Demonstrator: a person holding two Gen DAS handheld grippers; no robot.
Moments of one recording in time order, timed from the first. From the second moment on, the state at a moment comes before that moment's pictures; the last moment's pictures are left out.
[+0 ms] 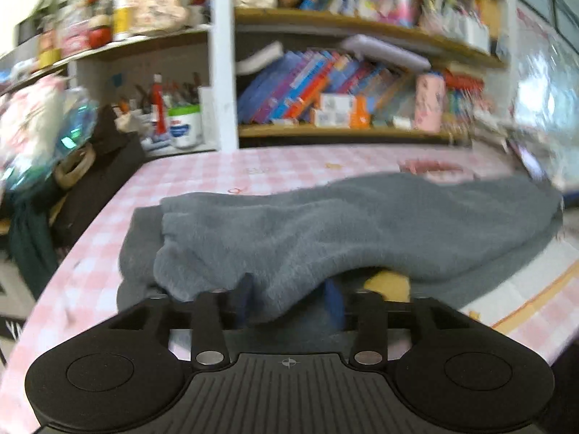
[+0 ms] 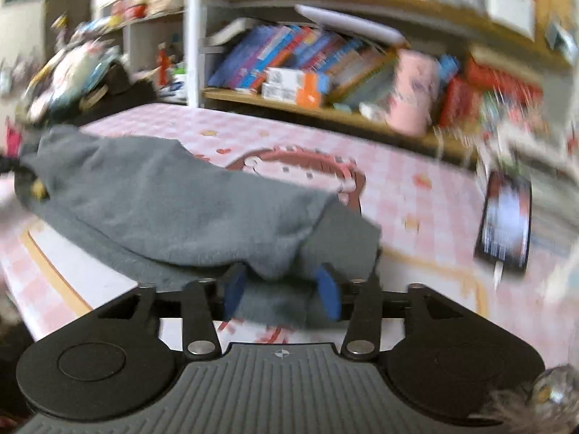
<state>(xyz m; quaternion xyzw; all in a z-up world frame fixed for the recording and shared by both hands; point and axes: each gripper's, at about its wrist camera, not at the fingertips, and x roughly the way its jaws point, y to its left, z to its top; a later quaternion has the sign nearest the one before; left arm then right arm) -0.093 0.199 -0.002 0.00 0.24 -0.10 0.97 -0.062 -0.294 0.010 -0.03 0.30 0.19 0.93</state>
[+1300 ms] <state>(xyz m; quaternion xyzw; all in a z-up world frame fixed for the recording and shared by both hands) -0.135 0.213 -0.009 -0.18 0.17 -0.07 0.97 -0.038 -0.317 -0.006 0.15 0.26 0.05 0.95</state>
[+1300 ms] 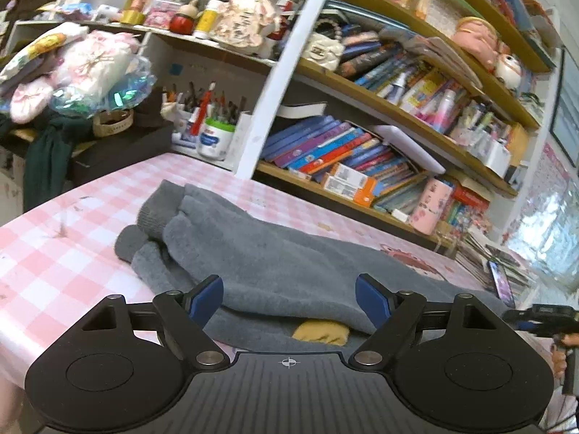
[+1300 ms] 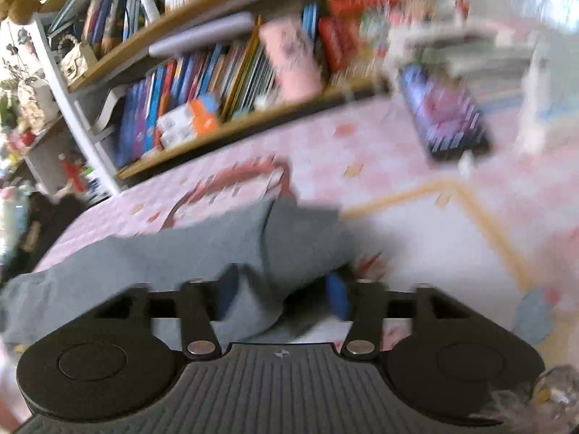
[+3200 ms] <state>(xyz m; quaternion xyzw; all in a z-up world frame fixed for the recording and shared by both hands) -0.131 0.233 -0.021 -0.22 0.17 0.14 0.95 -0.047 -0.229 -0.038 -0.10 0.25 0.15 0.95</state>
